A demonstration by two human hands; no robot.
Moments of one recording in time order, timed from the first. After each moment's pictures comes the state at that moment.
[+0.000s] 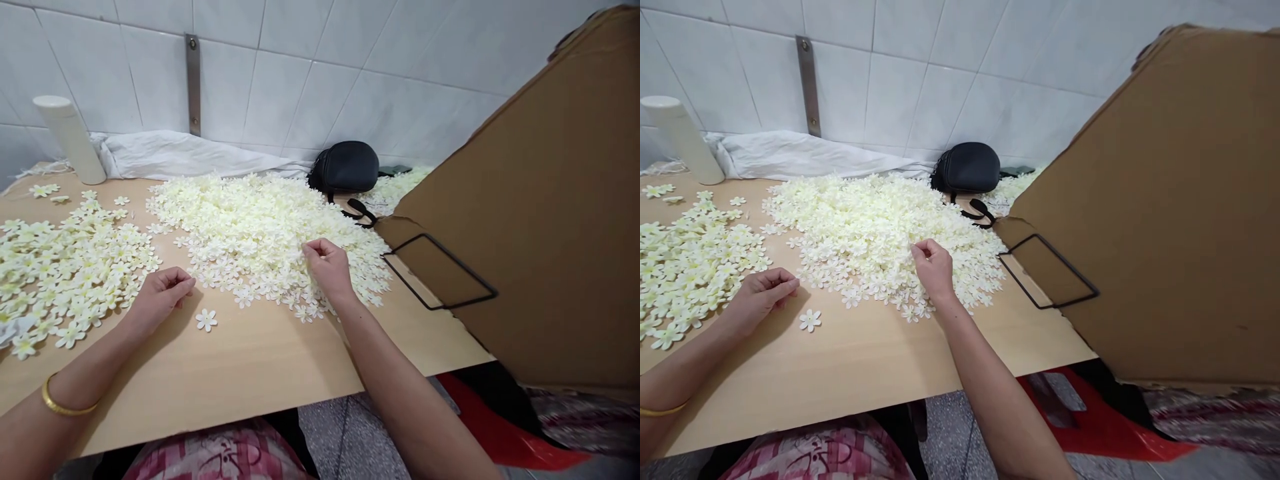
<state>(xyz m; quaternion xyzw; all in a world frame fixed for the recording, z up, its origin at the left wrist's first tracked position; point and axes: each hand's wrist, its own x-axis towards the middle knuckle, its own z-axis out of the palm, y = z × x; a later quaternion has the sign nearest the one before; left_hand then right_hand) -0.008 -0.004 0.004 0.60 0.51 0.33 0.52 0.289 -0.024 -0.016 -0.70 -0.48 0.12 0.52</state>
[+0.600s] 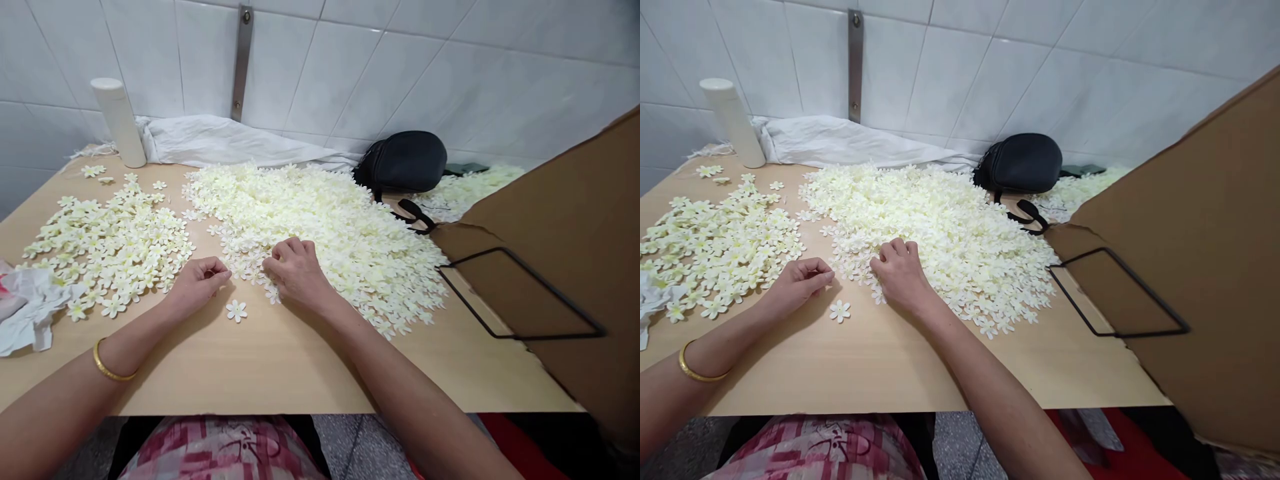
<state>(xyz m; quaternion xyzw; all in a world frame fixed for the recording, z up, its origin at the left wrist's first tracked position) -0.005 -0.009 0.002 0.64 0.51 0.30 0.50 0.204 -0.014 -0.017 -0.52 -0.84 -0.11 0.16</state>
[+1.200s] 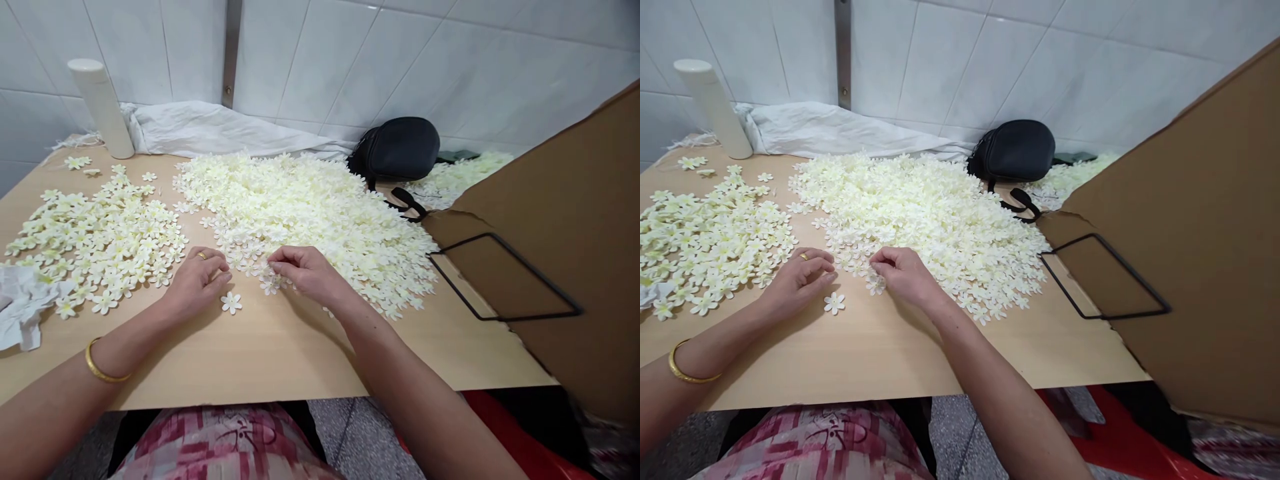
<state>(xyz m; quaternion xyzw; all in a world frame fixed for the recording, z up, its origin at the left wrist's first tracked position) -0.007 -0.007 -0.007 0.83 0.43 0.24 0.26 0.204 -0.034 0.009 -0.61 -0.63 0.37 0.31</state>
